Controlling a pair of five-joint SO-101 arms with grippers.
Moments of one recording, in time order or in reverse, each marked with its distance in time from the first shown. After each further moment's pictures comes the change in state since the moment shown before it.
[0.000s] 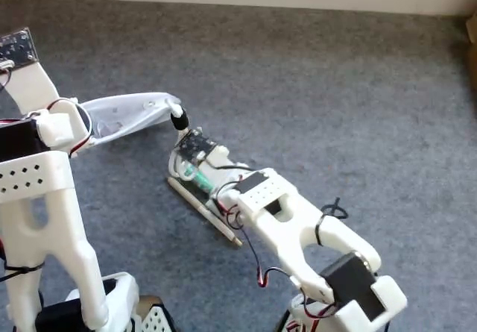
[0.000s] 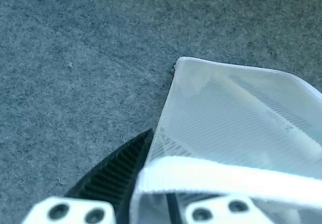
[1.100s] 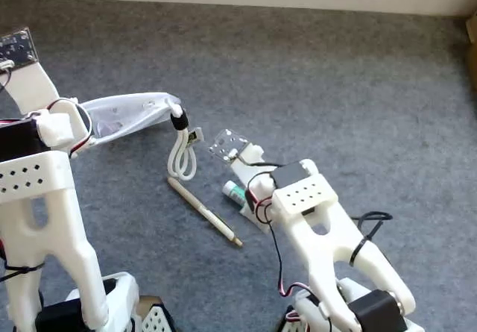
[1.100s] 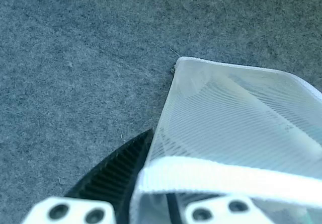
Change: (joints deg) left arm 0.0 0.0 0.0 0.0 0.0; right arm 6.5 -14.2 0.0 23.0 7.9
